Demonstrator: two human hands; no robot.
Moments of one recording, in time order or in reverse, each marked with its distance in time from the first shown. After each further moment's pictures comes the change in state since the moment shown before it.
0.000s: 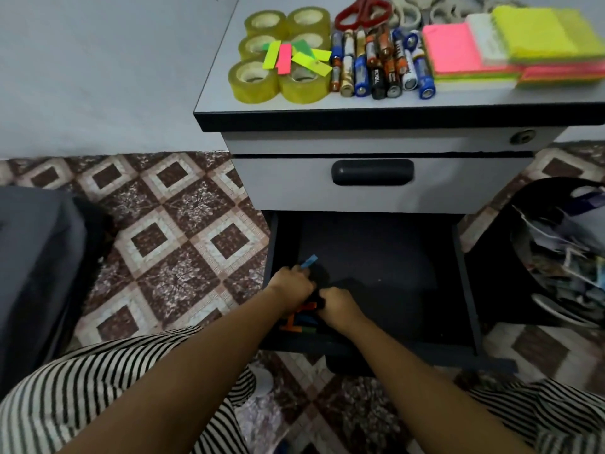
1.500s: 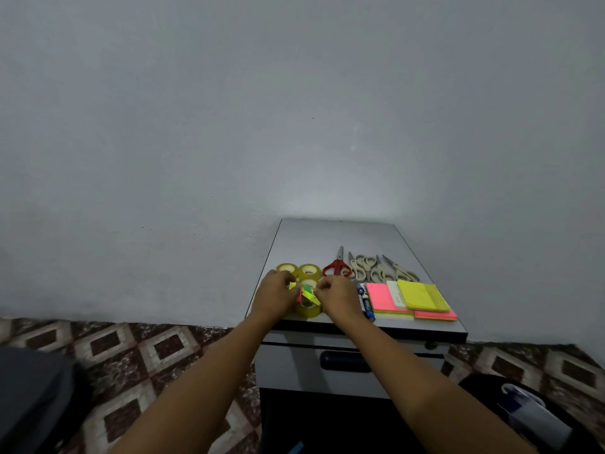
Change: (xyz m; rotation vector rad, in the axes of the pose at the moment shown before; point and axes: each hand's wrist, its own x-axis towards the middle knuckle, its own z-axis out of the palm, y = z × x) left_hand -0.118 -0.116 -0.244 -0.954 1.094 -0.437; right_hand -0.063 -0.216 -0.241 0.008 0.839 -0.352
